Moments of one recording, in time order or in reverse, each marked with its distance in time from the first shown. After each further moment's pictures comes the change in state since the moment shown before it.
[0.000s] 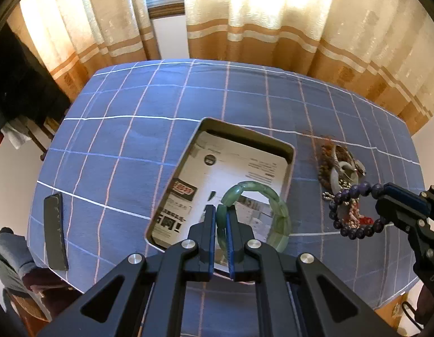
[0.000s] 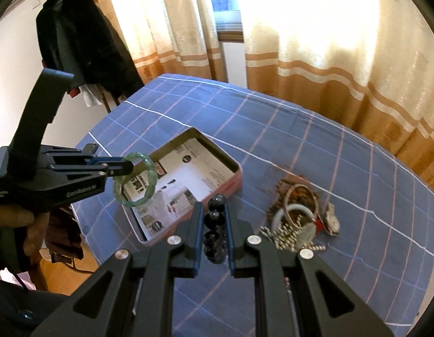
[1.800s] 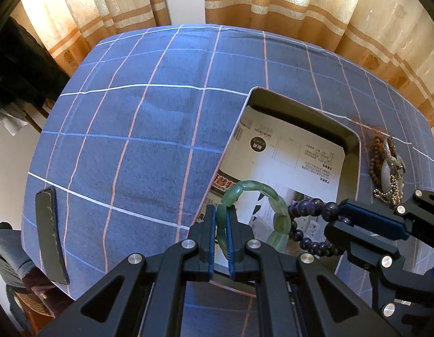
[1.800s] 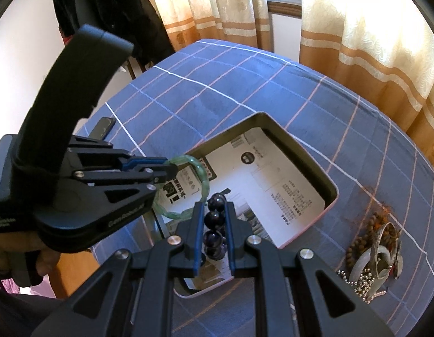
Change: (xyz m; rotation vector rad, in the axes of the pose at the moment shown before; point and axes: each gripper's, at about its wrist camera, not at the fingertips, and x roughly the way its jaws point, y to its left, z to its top) left arm 0.068 0.050 0.004 -0.015 0.118 0.030; right arm 0.105 0.065 0.032 -0.105 0.147 0.123
